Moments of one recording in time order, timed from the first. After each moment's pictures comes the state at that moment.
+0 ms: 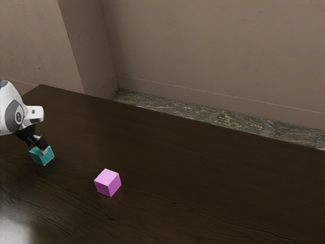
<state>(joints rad) 0.60 0.31 0.01 -2.10 -0.04 2.59 0.67</state>
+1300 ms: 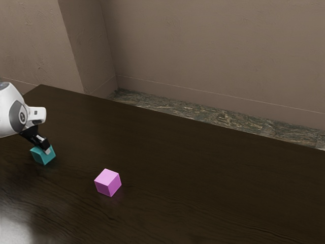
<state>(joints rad) 0.59 0.35 0.01 -2.07 -0.12 2.61 0.79</state>
